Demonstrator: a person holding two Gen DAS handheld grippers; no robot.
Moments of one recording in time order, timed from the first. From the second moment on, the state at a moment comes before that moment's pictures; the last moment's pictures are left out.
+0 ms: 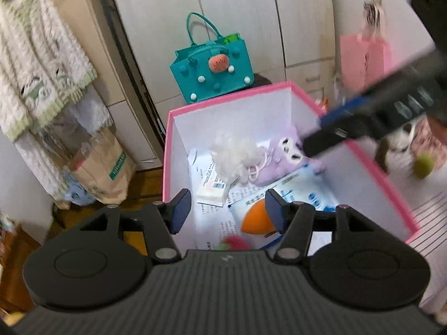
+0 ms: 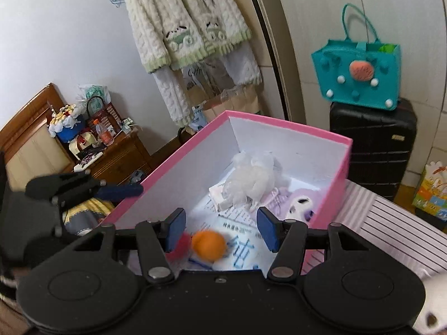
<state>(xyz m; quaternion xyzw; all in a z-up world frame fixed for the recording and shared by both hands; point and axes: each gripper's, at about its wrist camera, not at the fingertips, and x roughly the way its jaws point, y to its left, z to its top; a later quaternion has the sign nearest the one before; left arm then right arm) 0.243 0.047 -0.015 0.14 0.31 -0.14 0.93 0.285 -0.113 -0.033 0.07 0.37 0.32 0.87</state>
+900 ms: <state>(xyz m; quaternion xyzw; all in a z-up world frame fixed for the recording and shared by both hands) 0.132 0.026 0.053 0.09 0.34 -0.25 0.90 0.114 -0.199 0.016 0.03 0.29 0.34 0.89</state>
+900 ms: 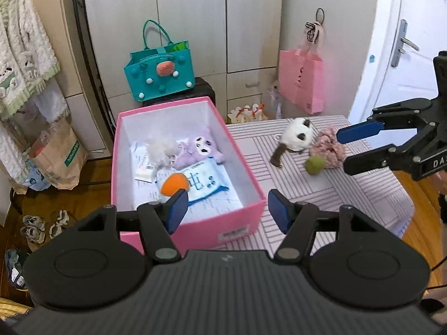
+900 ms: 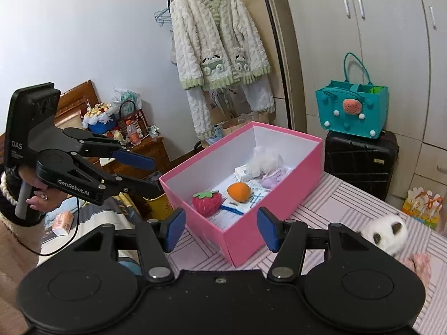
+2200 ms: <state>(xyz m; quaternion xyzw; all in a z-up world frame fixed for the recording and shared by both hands) 0.153 -0.136 -0.060 0.06 0.34 -0.40 0.85 0.072 -0.327 -0.113 0.05 0.26 0.11 0.96</state>
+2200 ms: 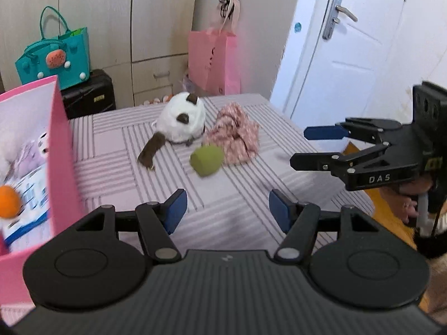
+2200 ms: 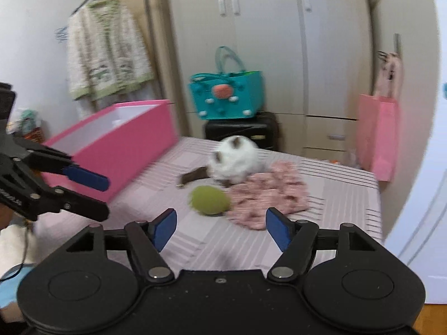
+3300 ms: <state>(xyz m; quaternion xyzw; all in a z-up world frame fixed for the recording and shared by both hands) 0.233 -0.219 -0.135 0.00 0.35 -0.30 0.89 0.193 -0.352 -0.172 -0.04 0.32 0.12 0.94</state>
